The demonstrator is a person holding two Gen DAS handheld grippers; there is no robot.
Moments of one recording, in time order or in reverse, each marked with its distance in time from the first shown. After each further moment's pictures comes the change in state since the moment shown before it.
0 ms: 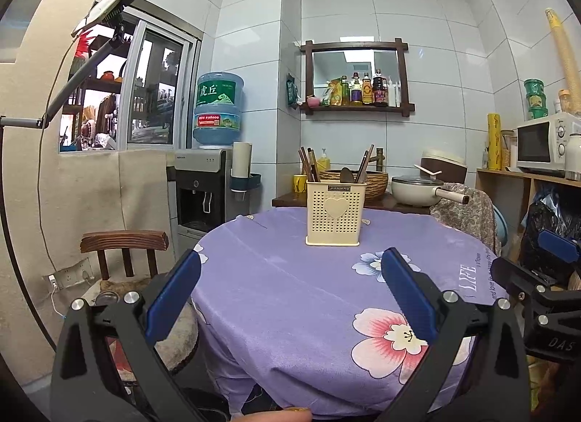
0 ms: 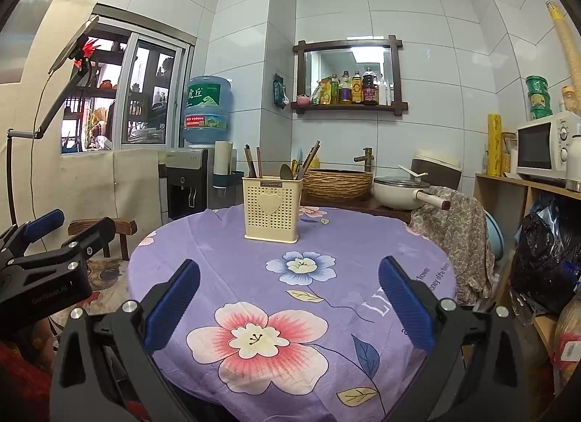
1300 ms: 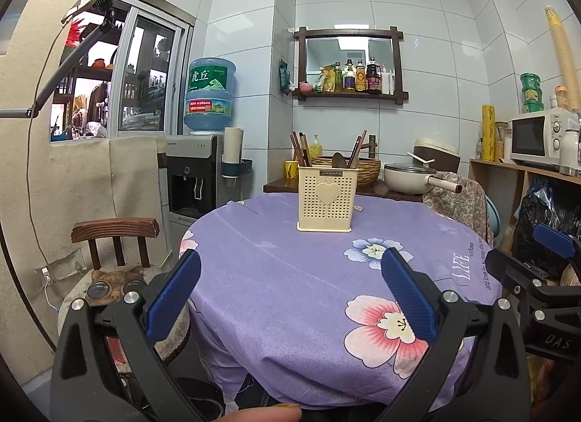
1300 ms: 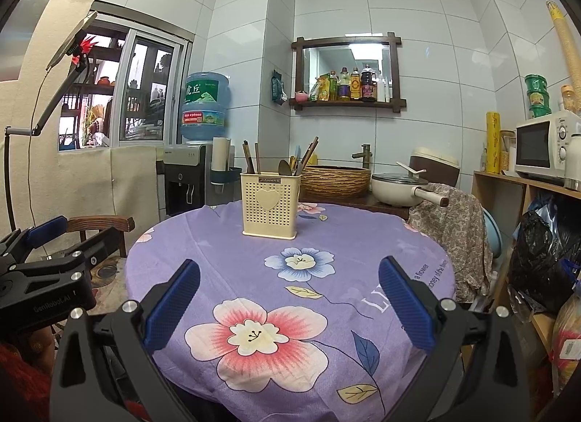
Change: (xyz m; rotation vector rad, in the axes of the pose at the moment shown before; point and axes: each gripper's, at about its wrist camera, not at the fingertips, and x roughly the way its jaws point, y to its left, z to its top) left arm 0.009 0.001 -0.004 -0.003 0.062 -0.039; right arm 0.001 0.001 -0.006 0.001 0.014 -0.008
